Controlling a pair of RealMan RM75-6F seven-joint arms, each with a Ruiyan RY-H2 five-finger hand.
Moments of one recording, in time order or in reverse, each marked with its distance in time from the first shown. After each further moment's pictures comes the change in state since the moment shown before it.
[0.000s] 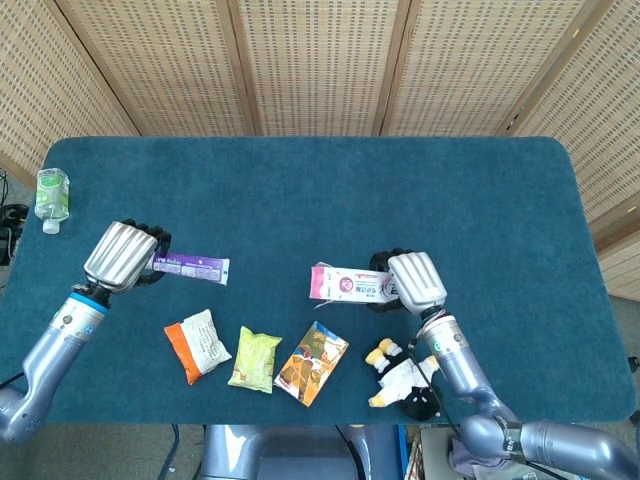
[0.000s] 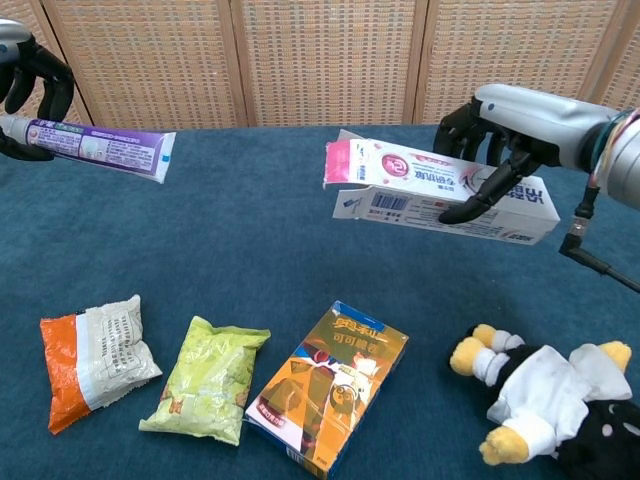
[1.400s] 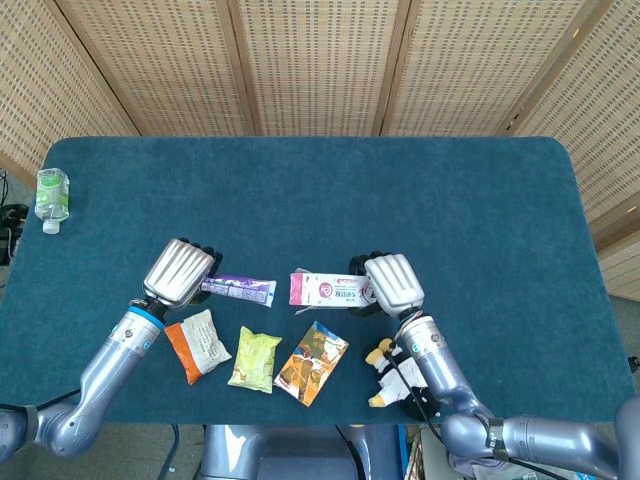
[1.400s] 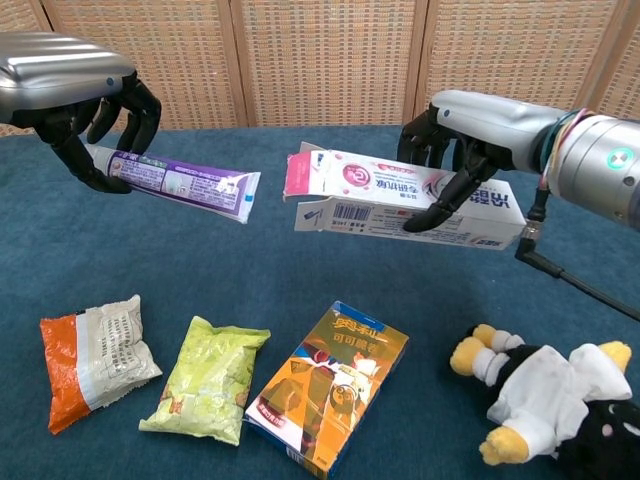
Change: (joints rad) left arm -0.119 -0.093 -0.015 -0.258 -0.321 0.004 0.432; right arm 0.074 -0.040 0.003 -0.049 0.121 0.012 -0.125
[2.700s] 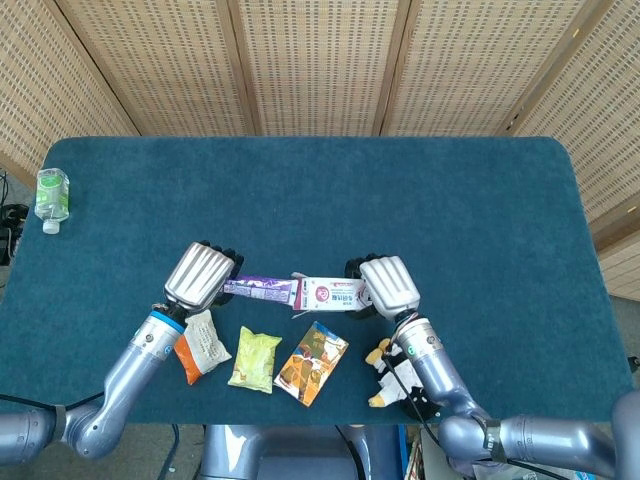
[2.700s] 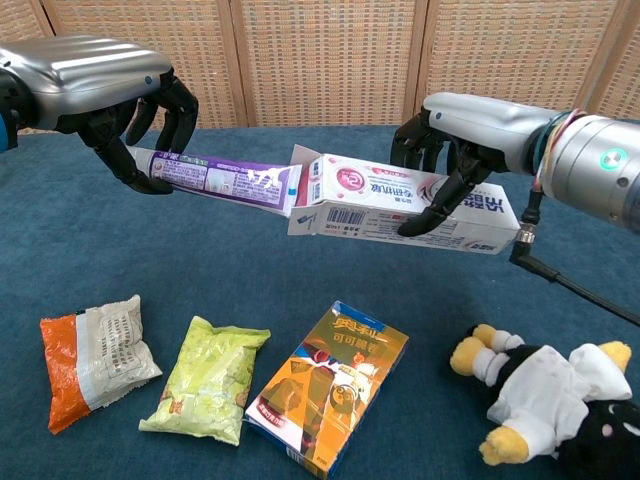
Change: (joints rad) left arm -0.034 -0.094 0.012 0.008 0.013 0.076 -0.003; right arm 0.026 0.003 -0.018 -0.028 0.034 0.020 -0.029
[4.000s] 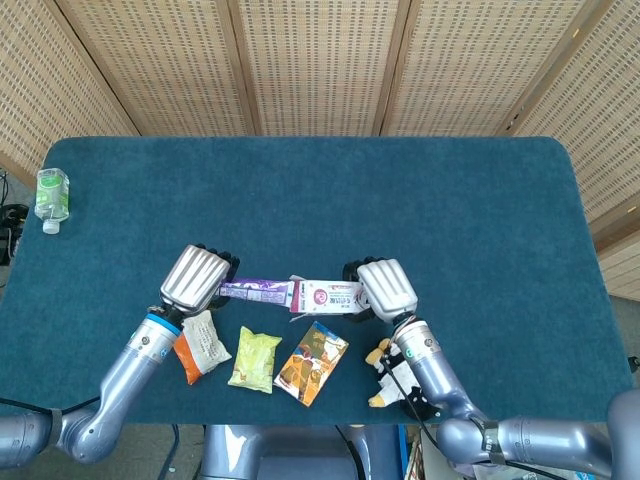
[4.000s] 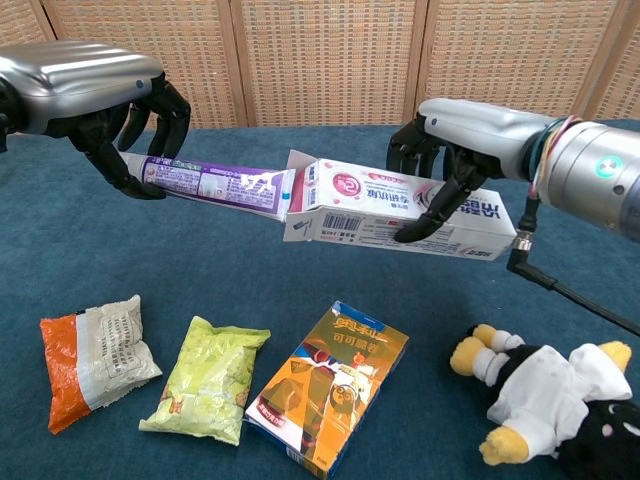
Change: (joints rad) left arm 0.002 0.007 0.015 -0.019 -0.014 0.016 -0.016; right arm 0.009 -0.010 -0.012 -0.006 0.000 0.012 -0.005
